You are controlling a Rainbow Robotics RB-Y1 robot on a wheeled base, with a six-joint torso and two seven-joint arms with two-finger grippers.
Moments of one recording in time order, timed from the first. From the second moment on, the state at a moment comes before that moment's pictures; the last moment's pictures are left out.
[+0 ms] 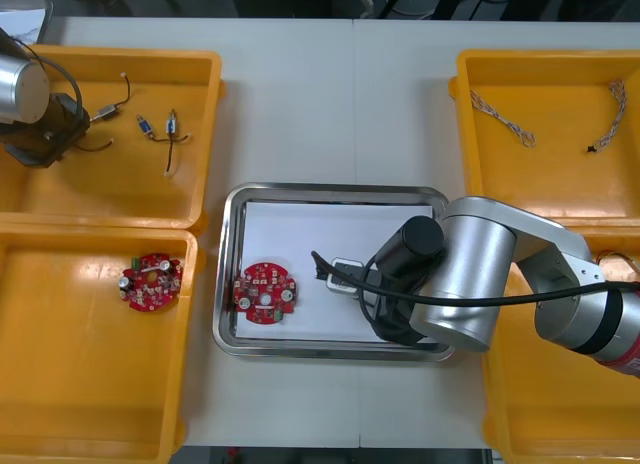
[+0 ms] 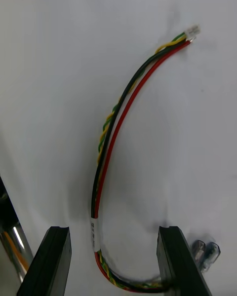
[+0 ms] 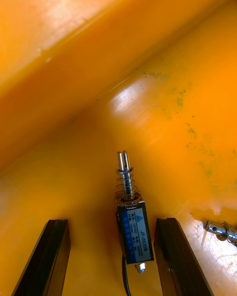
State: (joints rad) right arm -0.64 -0.68 0.93 -2.00 -0.57 1.49 1.68; left arm -0.91 0.81 -0.42 -0.86 0.67 1.04 -0.49
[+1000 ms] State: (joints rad) right arm -0.70 -0.53 0.46 -2.20 -0.64 1.92 1.67; left arm -0.91 0.82 -0.37 -1.11 0.69 1.43 -0.53
